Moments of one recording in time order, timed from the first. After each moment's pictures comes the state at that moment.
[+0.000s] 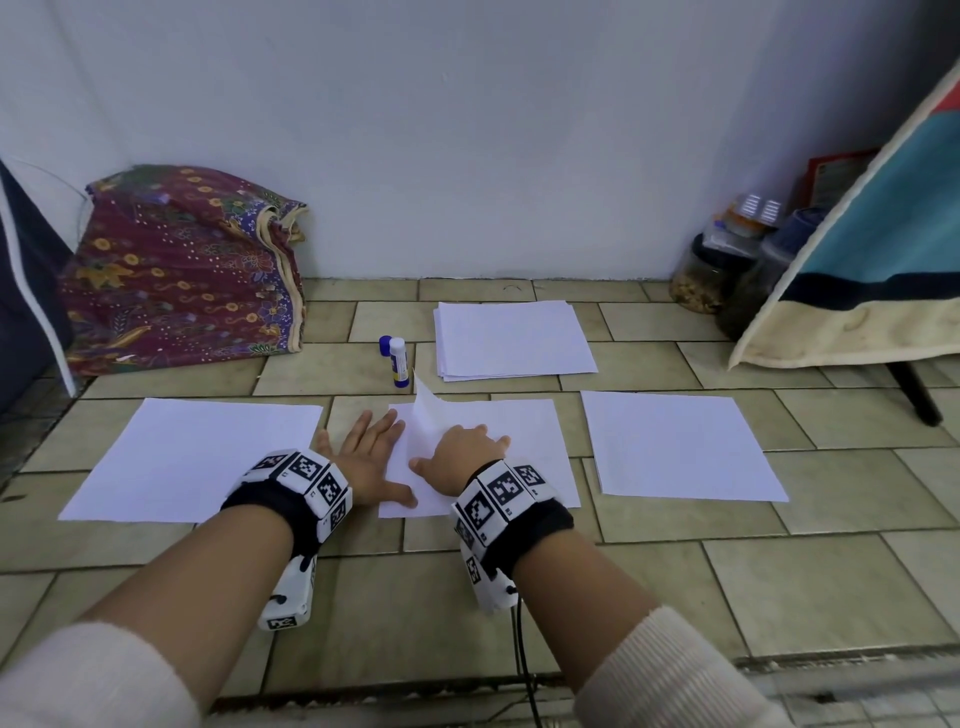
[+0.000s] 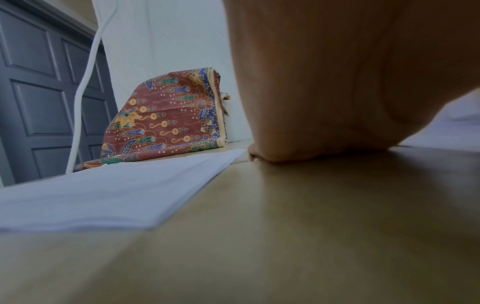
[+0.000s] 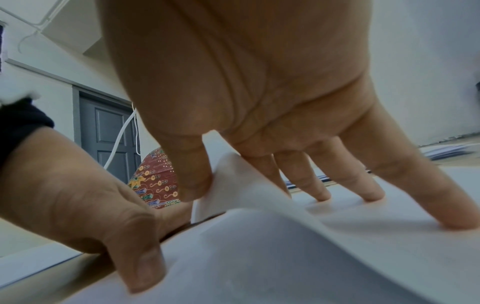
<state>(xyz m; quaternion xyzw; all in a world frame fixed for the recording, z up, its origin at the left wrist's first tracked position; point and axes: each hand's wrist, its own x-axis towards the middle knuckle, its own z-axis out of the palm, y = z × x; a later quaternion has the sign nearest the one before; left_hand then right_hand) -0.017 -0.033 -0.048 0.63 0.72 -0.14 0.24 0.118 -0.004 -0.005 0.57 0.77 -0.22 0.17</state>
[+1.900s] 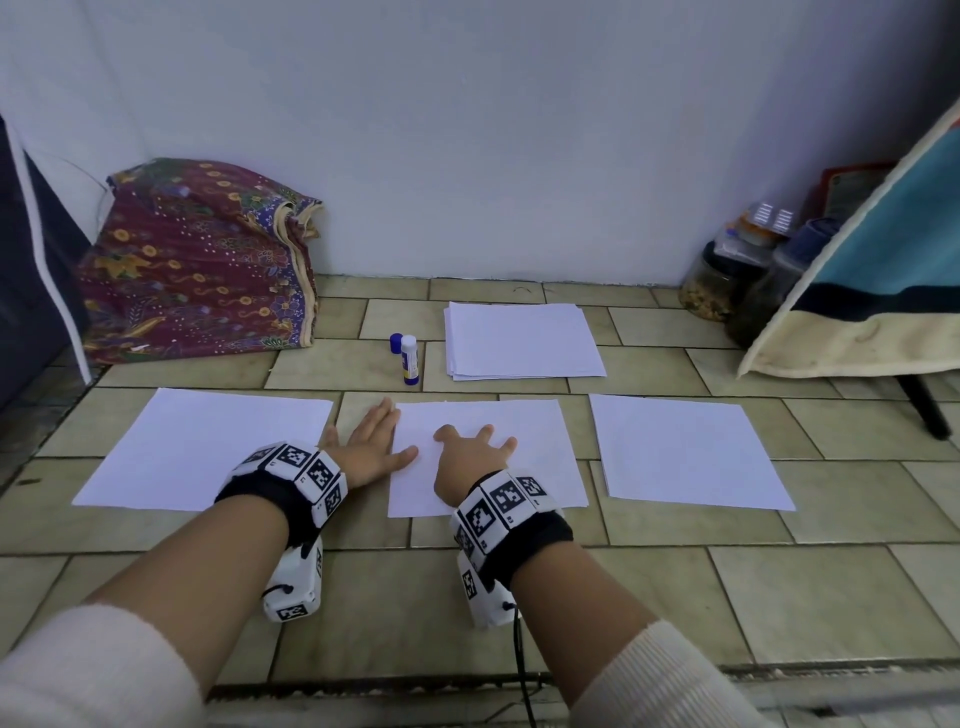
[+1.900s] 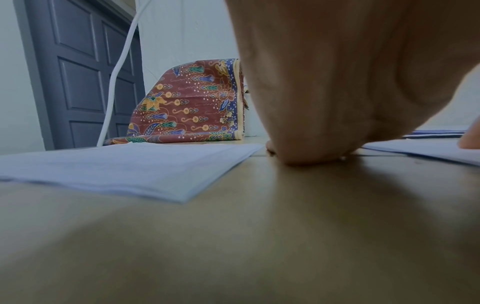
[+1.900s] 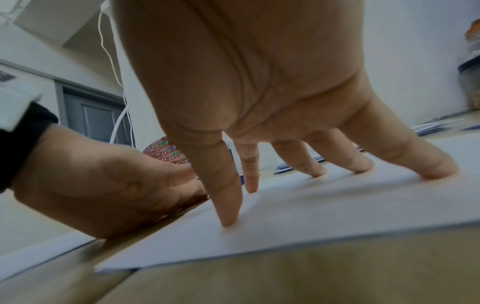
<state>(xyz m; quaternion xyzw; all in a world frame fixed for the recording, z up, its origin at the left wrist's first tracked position) -0.024 -0.031 -0.037 0.60 0.73 -0.07 0.31 0.107 -0.003 -0.029 0.59 0.75 -0.25 0.19</state>
